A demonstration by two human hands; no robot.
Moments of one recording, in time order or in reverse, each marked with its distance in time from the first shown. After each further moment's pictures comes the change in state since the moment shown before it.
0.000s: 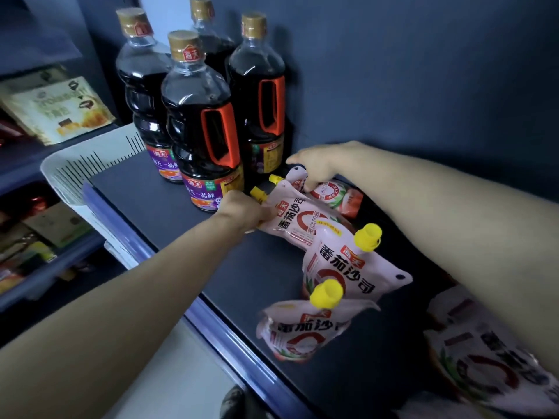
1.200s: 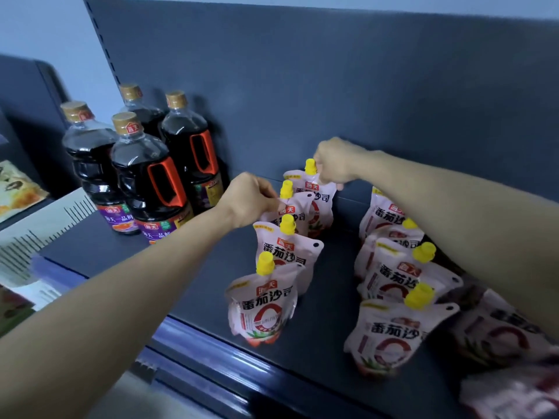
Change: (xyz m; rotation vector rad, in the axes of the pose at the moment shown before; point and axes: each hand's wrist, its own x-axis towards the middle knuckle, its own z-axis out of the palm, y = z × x) left_hand -0.077 0.084 0.025 0.356 -0.273 0.731; right_hand -0.189 0.042 -0.012 0.254 0.296 0.463
